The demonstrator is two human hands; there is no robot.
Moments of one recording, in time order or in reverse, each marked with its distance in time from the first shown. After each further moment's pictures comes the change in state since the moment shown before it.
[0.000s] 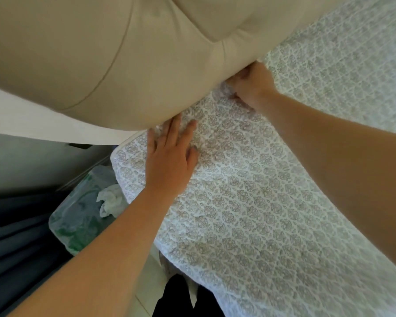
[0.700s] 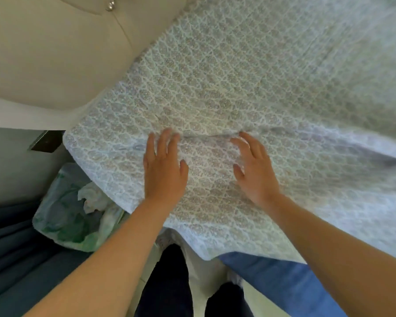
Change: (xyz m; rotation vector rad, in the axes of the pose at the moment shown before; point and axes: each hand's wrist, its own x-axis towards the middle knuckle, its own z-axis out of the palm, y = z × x) left_hand -0.100 0.114 -0.009 -0.219 -0.149 0.023; right_hand -0.256 0.207 -0.020 -0.305 0.140 -0.167
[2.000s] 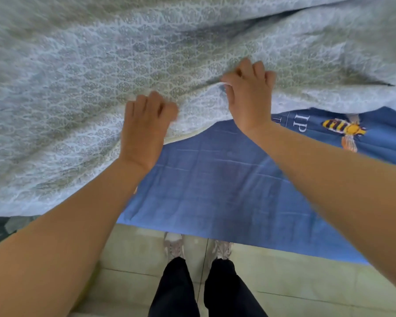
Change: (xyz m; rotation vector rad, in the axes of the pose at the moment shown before) left_hand -0.098 0.246 0.174 0.389 0.205 0.931; right_hand -0.177 0.287 -0.071 -0.261 0.529 0.296
